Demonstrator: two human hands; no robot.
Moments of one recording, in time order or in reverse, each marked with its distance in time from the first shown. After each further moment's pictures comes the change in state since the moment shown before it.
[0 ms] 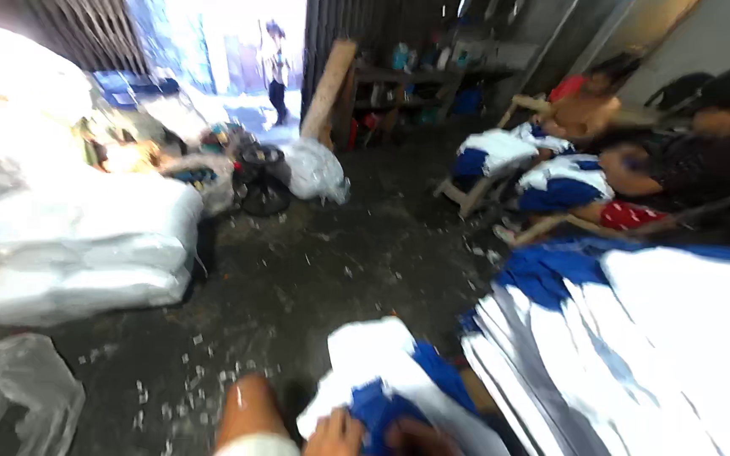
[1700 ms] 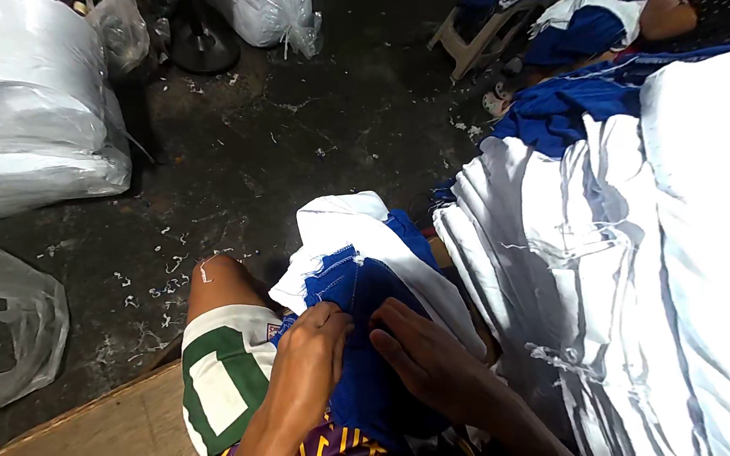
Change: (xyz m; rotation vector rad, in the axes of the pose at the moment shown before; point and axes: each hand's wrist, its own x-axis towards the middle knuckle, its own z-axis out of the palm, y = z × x) left_hand -0.025 -0.003 0.031 0.050 0.203 0.214; right_hand -0.026 -0.031 -0.023 -0.372 -0.346 0.218
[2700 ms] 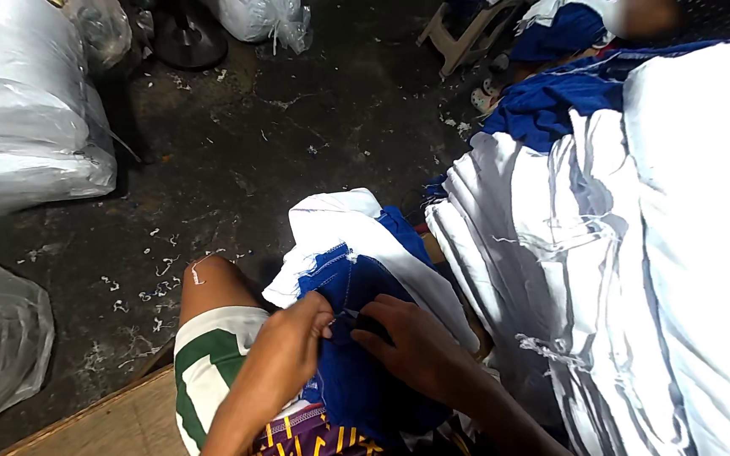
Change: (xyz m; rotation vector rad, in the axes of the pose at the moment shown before) left_hand 0.013 -0.021 -0.031 -0.257 -0.184 -0.094; right_hand 0.018 -0.022 -0.010 -0.024 -0.105 0.205
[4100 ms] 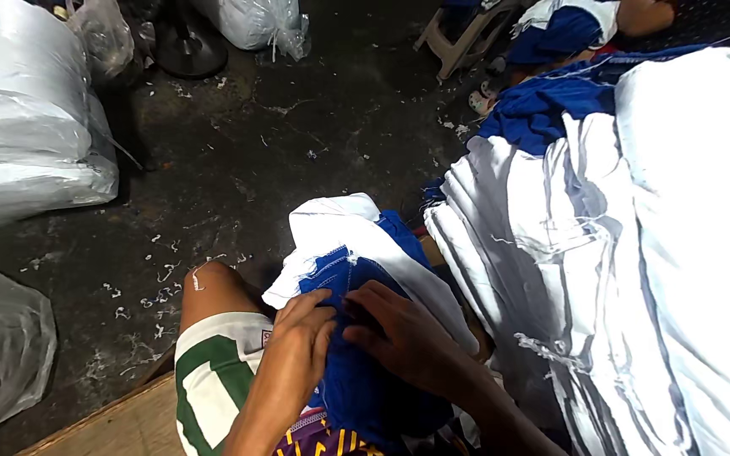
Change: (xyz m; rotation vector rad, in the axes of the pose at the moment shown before) left_hand -0.001 0.002 0.020 0.087 0.079 -0.007; right_hand 0.013 0.020 0.016 -0.037 0.291 -0.346
